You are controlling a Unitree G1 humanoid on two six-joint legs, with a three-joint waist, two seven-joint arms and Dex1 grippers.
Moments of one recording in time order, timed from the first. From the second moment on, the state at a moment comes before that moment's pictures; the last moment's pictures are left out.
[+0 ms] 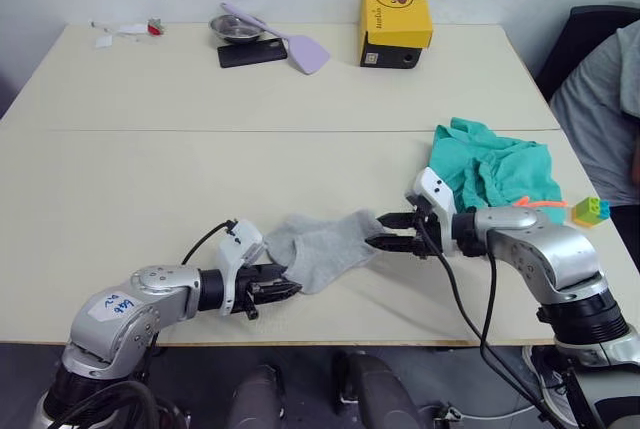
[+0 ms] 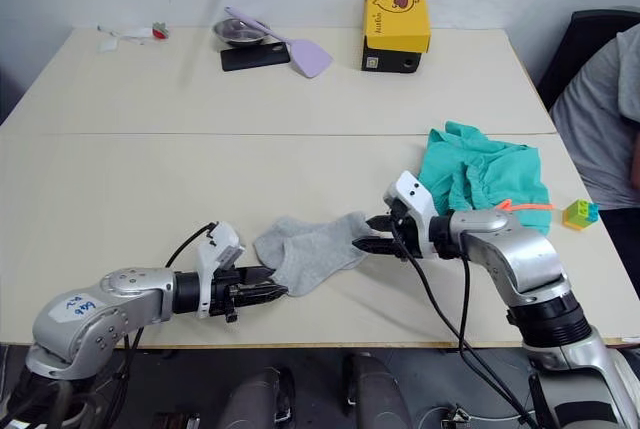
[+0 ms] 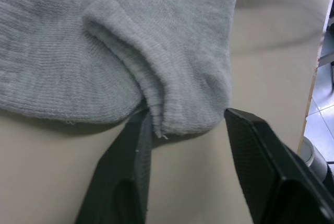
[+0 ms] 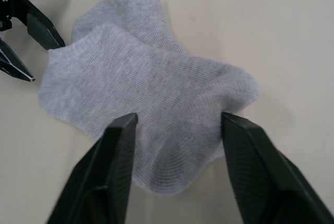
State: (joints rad) left arm -0.15 0.64 -0.03 -0.53 -0.63 1.10 -0.59; right arm -0.49 -0.67 0.15 -0.18 0.49 0.85 0.92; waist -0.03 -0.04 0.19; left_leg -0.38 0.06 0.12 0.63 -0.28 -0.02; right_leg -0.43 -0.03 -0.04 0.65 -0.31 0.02
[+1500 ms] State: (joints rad) left arm -0.35 0.77 0.02 -0.14 -0.62 0.90 -0.92; right arm -0.32 -0.51 0.00 -0.40 0.65 1.00 0.61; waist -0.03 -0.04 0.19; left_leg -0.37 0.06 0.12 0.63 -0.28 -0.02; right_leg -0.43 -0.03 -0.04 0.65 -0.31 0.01
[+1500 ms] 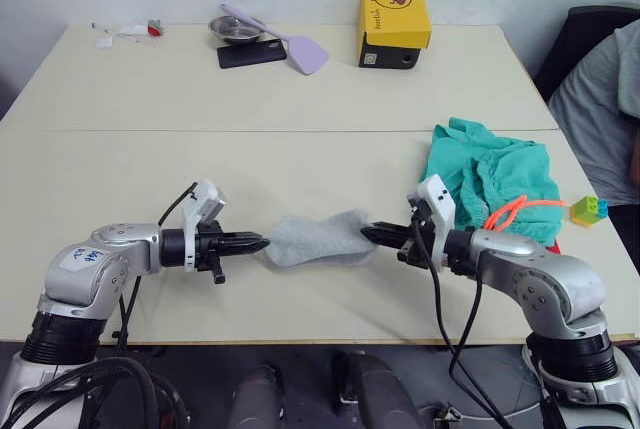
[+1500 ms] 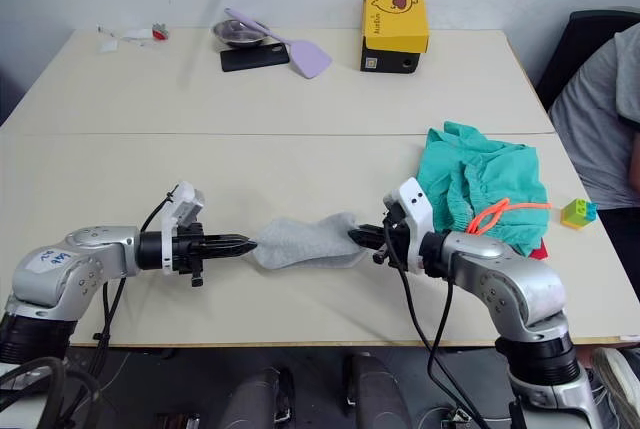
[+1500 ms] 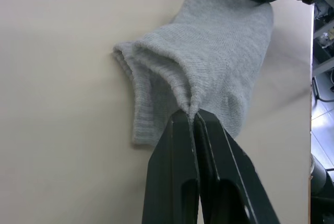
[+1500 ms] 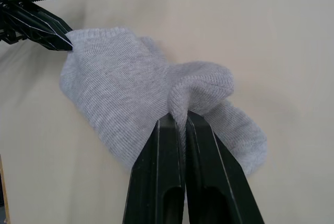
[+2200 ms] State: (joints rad) left arm -0.34 0.75 0.02 -0.11 -0.60 0.91 -0.89; right arm -0.27 -0.50 0.07 -0.39 0.58 0.88 0.61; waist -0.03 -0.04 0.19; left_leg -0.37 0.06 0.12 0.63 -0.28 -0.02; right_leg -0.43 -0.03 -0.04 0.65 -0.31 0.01
